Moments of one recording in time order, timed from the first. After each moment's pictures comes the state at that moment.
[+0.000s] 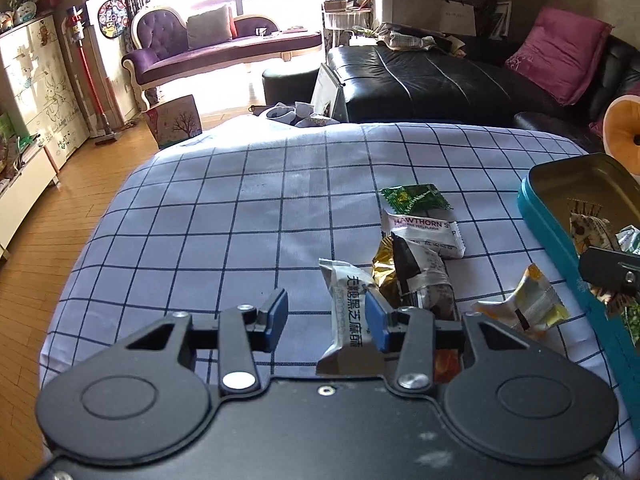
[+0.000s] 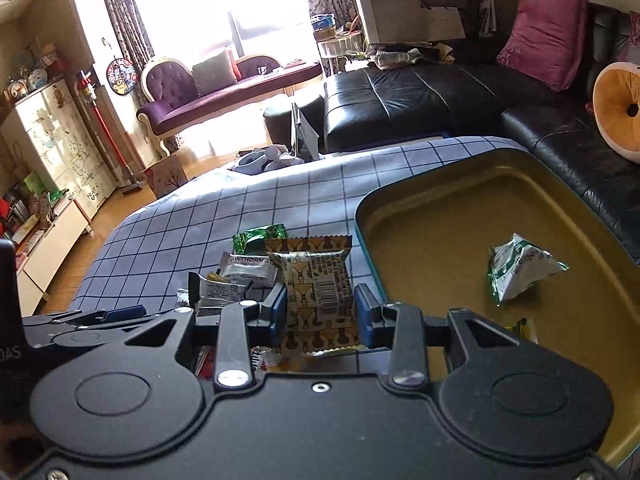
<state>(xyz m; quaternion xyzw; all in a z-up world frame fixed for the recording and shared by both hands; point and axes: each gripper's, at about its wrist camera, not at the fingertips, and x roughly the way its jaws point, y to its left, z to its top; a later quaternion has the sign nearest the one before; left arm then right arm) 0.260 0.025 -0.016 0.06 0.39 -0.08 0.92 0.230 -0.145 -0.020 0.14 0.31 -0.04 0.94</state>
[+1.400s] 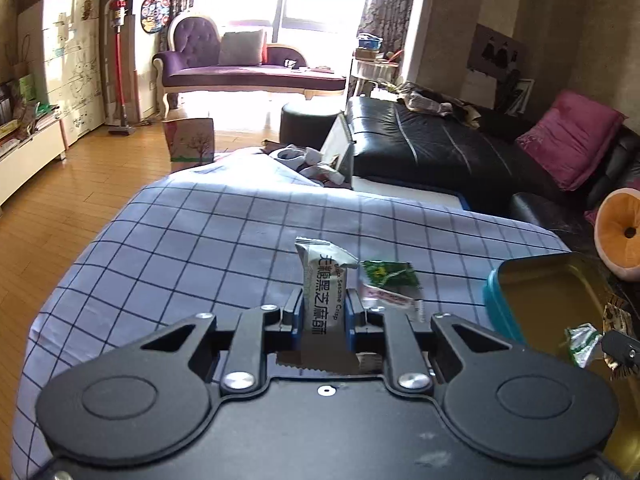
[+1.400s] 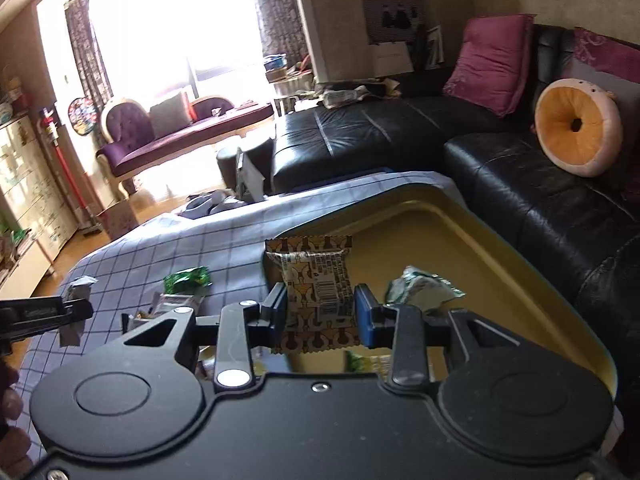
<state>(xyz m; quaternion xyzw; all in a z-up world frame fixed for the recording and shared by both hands) 0.243 0.023 0.027 -0.05 0.33 -0.07 0.94 0.191 -0.202 -0.012 0.15 0.25 -0.14 0.94</state>
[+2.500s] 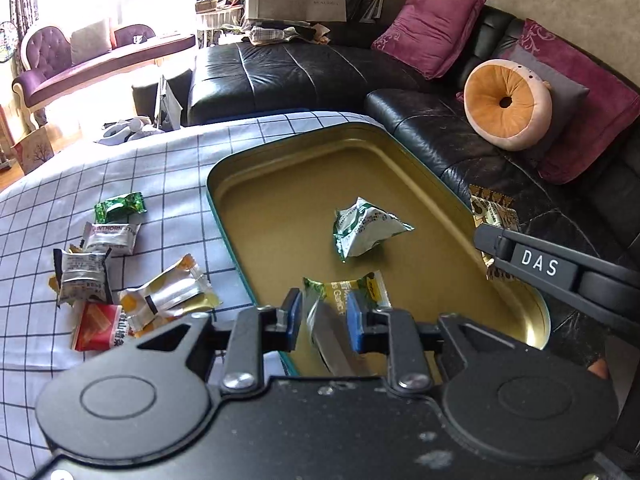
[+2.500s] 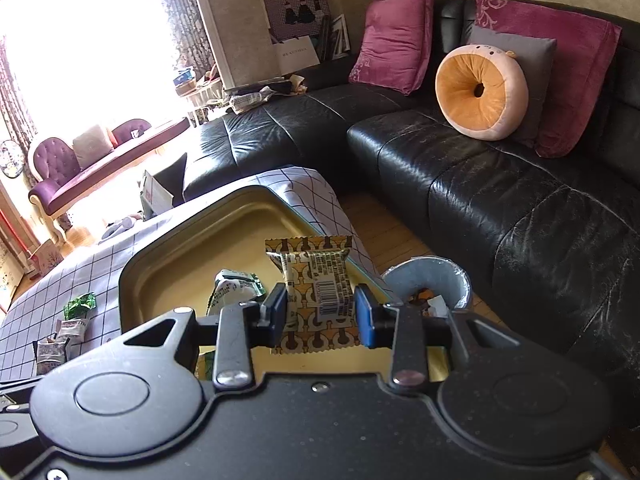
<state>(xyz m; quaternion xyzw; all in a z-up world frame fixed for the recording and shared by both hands) 0.175 -0.166 0.009 0.06 0.40 -0.24 0.88 0.144 -0.284 -0.024 0.20 0.27 -0.21 0.92</state>
